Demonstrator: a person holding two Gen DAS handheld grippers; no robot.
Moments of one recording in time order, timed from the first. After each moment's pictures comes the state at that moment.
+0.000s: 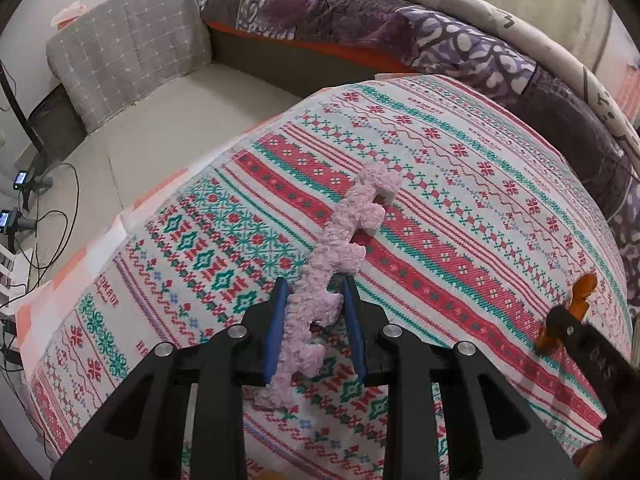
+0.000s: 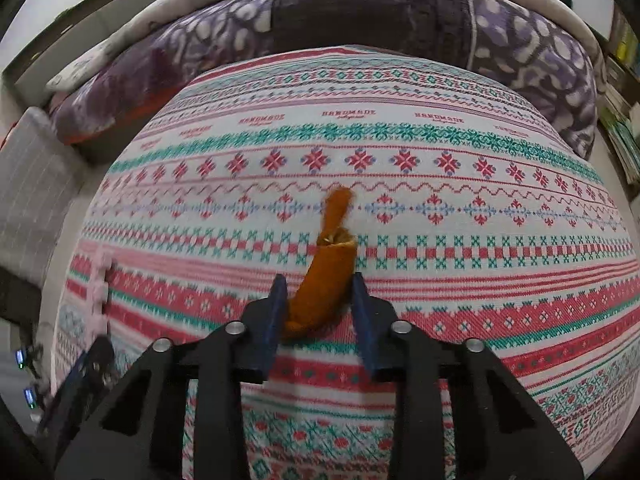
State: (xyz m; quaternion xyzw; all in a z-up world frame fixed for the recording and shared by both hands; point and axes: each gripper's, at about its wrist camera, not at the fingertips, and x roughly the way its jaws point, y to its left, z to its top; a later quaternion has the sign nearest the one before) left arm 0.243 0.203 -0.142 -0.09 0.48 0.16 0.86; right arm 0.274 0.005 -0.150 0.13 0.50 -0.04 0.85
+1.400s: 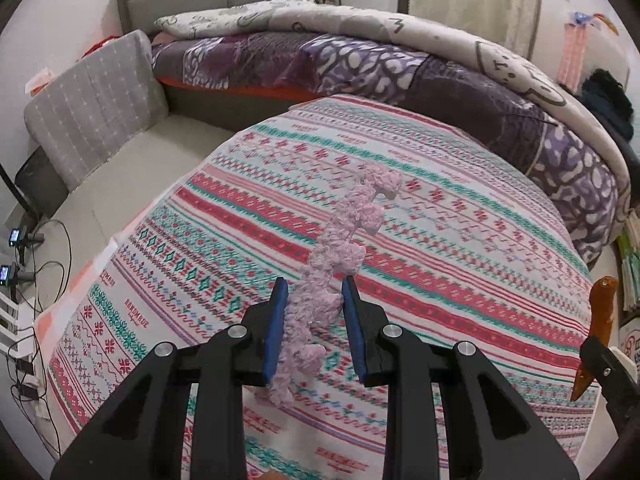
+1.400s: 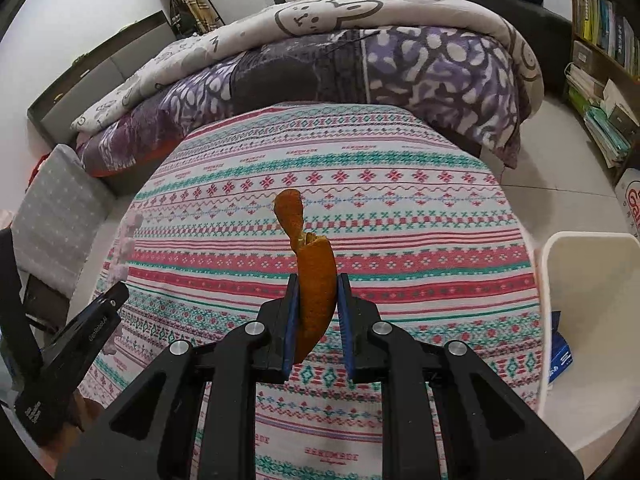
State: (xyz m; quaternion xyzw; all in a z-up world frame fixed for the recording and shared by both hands) left arm 0.189 0.090 -0.085 -0.02 0.43 0.09 0.90; right arm 0.152 -0.126 -0.087 0.17 0.44 -0.03 0.88
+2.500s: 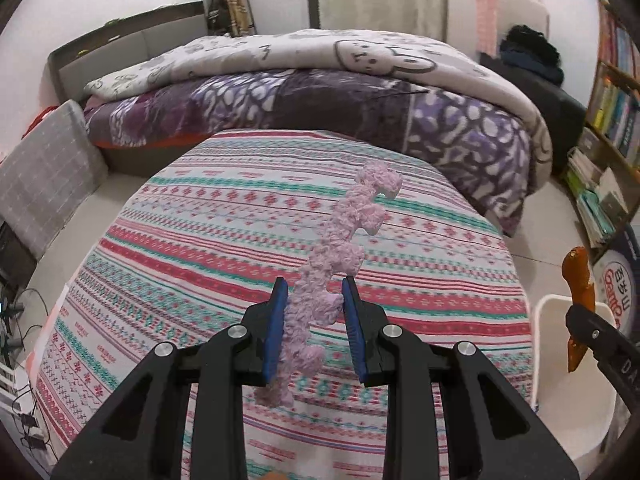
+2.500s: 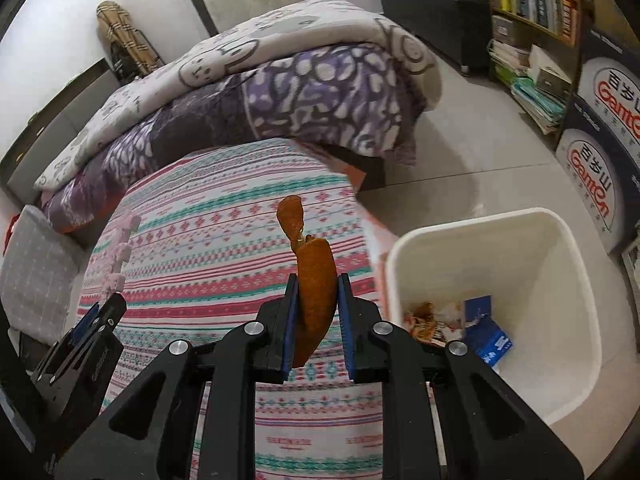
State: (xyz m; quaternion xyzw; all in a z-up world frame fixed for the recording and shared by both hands) left arm 0.149 -0.054 -0.065 0.06 0.40 -0.03 0.91; right arm 0.096 -0.247 -0.074 0.22 0.42 -0.12 0.87
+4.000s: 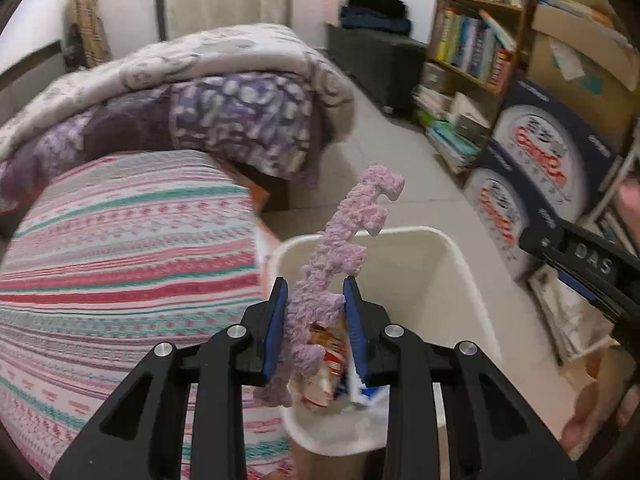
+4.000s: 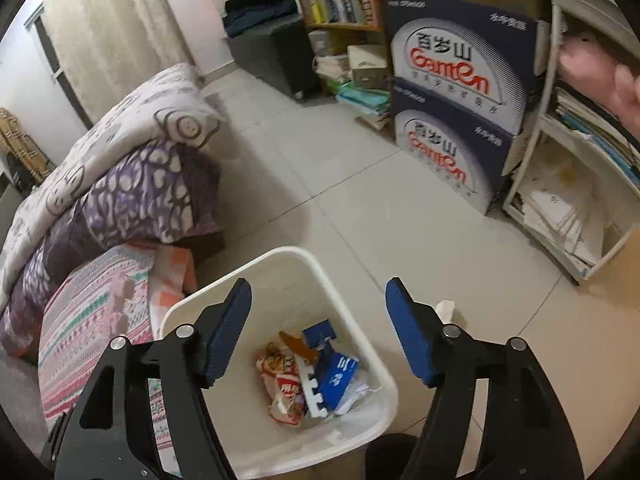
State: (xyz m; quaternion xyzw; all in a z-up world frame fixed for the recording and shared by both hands) left arm 0.050 -0.248 -0.070 0.11 0.42 -0.27 0.86; right arm -0.033 -0.419 -0.070 0.29 0.35 -0.35 0.82
